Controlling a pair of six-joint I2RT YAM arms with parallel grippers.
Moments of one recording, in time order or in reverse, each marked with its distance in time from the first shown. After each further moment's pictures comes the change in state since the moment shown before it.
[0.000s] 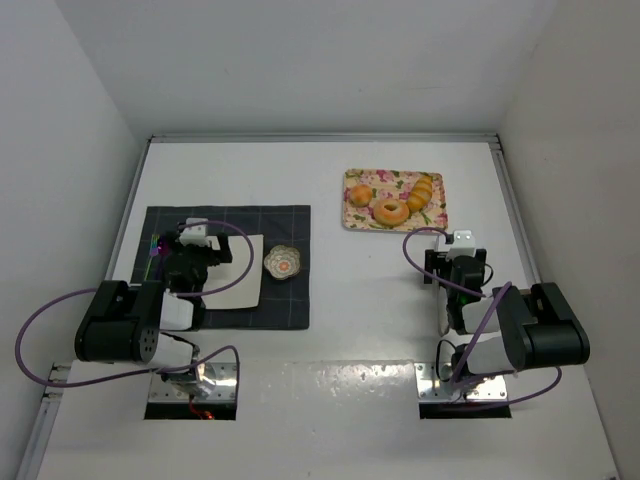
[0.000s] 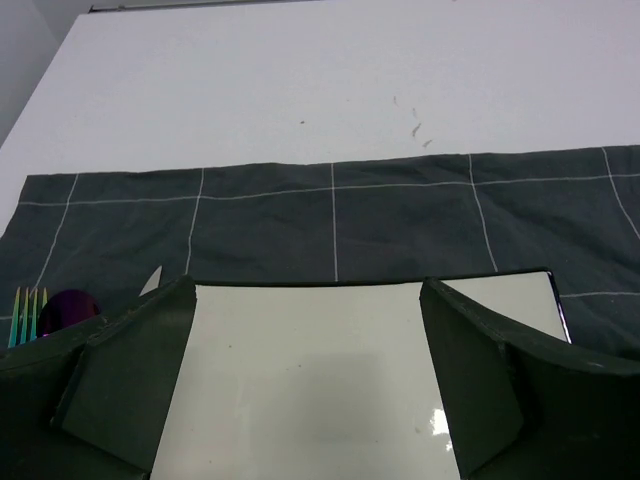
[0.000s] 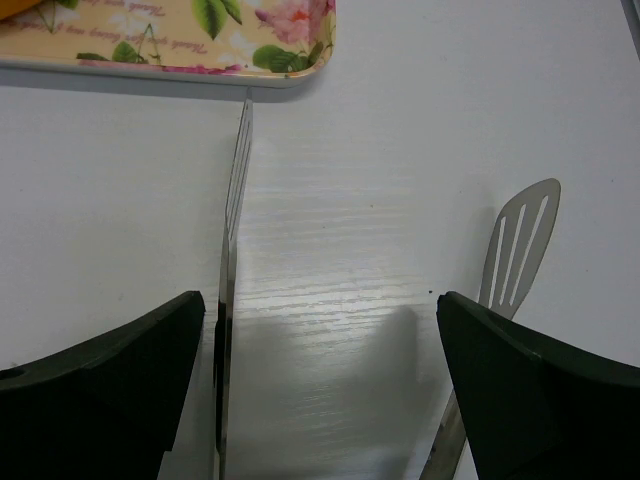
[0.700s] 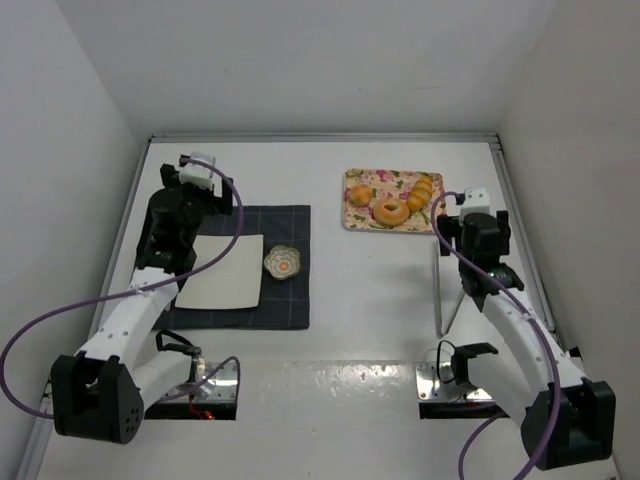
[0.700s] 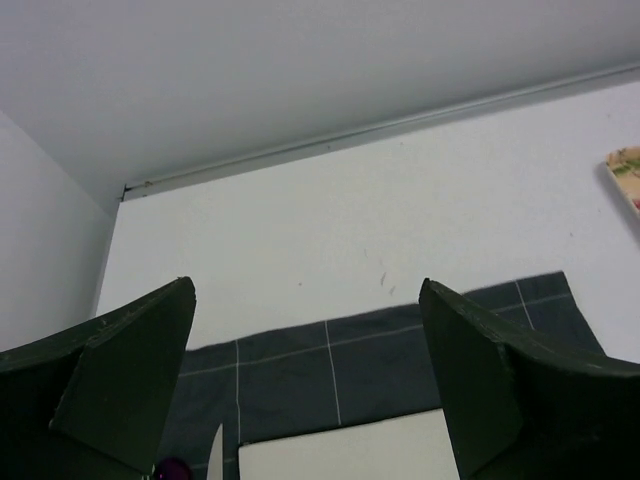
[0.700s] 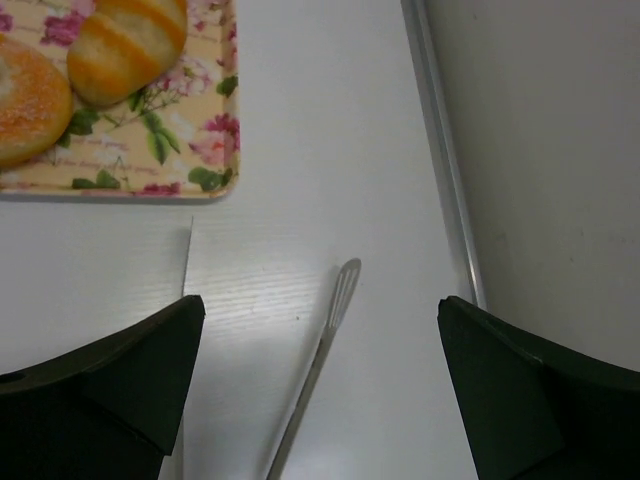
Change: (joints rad) left arm -0.098 -0.360 0.598 -0.926 0.000 0.135; right arm 0.061 -0.484 0.436 -0.941 0.172 -0.129
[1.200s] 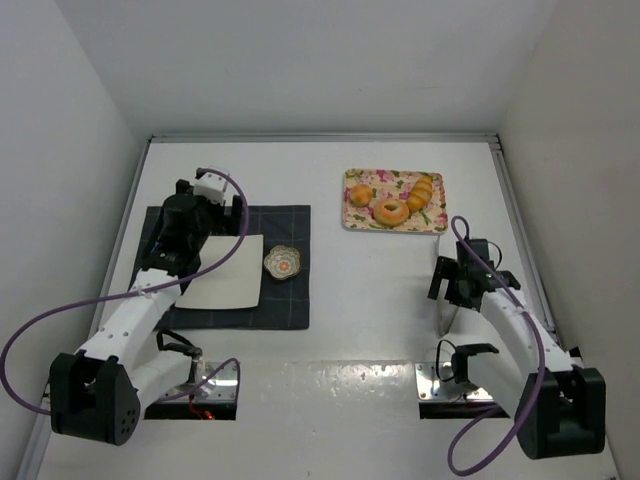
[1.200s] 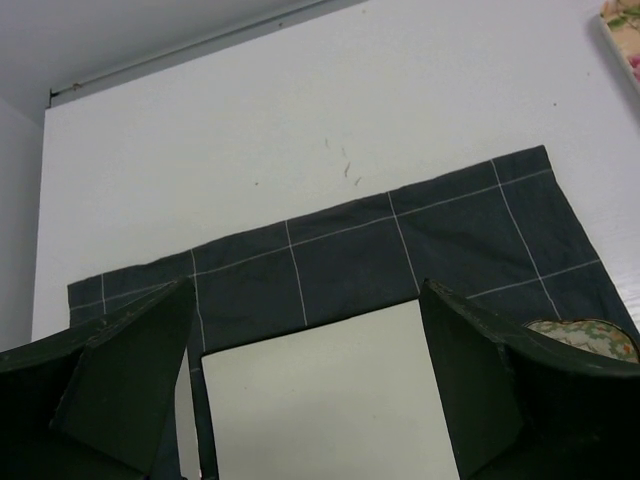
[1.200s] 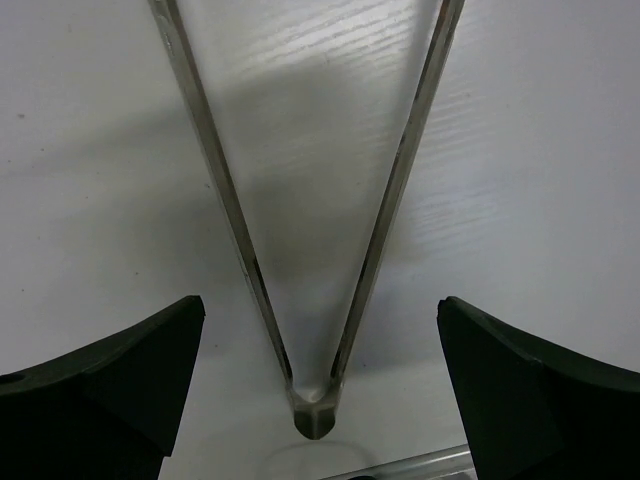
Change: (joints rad) left arm -0.065 -0.035 -0.019 -0.256 -0.026 0.010; right arm -0.062 0.021 -0.021 -0.591 -0.211 0.517
